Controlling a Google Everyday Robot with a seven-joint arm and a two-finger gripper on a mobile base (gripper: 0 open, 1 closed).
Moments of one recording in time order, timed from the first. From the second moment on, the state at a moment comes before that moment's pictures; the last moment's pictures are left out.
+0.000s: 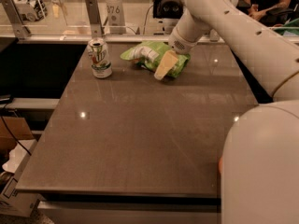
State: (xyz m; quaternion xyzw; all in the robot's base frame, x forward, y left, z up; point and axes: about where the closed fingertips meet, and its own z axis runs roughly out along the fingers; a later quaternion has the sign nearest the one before) arm 0.751 -0.067 0.835 -0.52 0.82 0.05 0.25
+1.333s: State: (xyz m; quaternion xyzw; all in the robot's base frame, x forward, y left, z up) arm 0.712 -0.084 0.873 -0.53 0.81 0.05 0.24
